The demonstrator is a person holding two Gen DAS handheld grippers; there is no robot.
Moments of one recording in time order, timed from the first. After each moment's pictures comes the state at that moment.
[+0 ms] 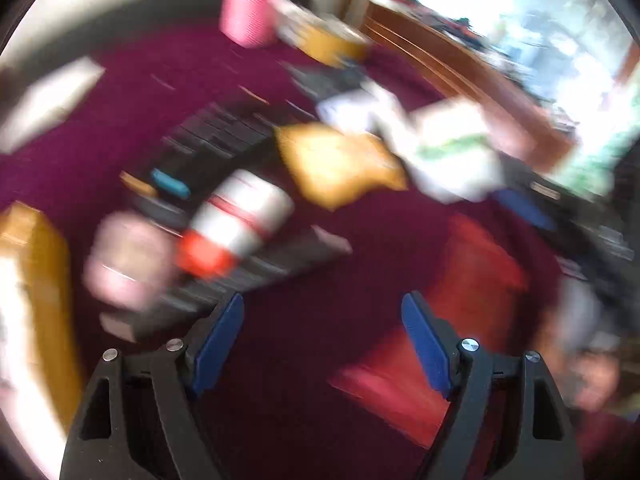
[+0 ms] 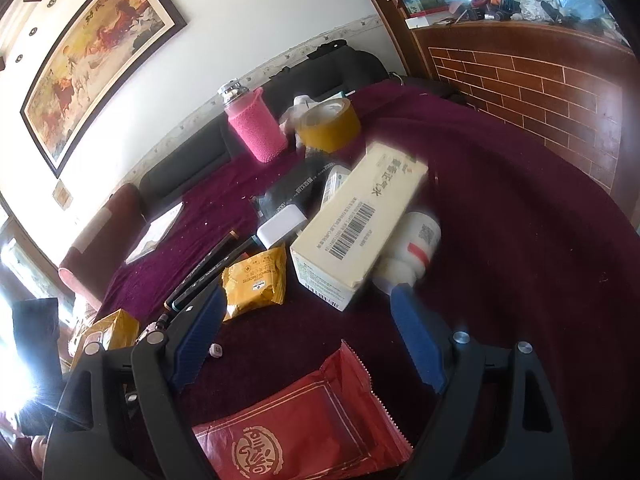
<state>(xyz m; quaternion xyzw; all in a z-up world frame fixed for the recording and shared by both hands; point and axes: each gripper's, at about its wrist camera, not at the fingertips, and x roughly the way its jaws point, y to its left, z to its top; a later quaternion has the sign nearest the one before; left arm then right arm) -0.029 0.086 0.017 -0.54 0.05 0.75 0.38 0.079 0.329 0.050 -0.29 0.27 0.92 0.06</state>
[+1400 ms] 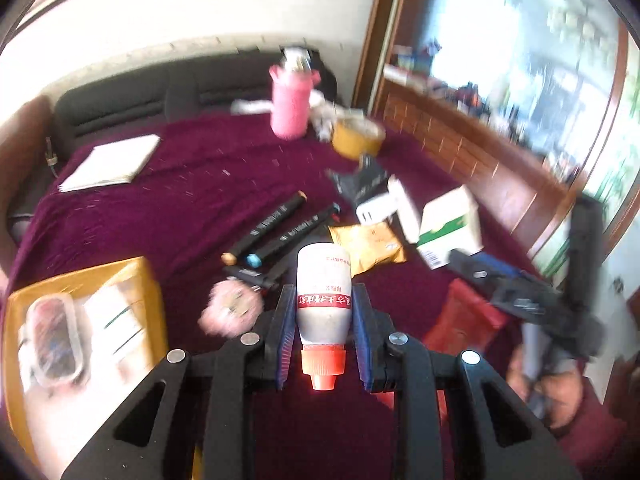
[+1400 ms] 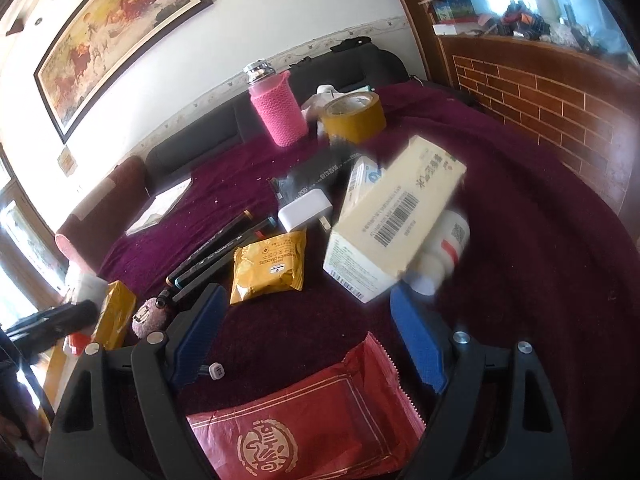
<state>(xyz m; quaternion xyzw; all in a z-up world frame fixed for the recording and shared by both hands) 0.004 0.010 0.101 -0.37 0.03 0.88 0.30 0.073 0.296 0.055 -0.30 0.20 0.93 0.04</state>
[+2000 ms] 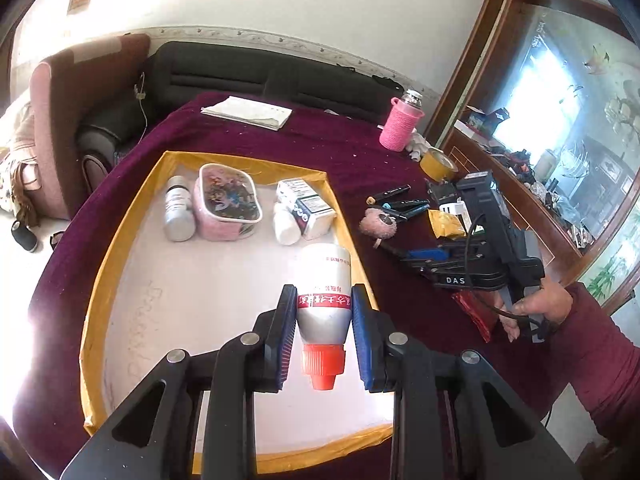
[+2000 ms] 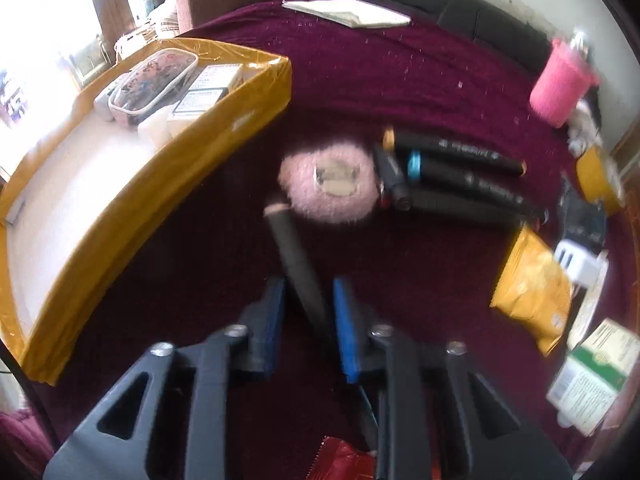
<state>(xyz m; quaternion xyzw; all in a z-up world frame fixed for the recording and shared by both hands) 0.086 -0.173 0.078 -0.38 -0.09 0.90 0.19 -0.021 0.103 0.026 -0.52 -0.13 0.82 -0.20</state>
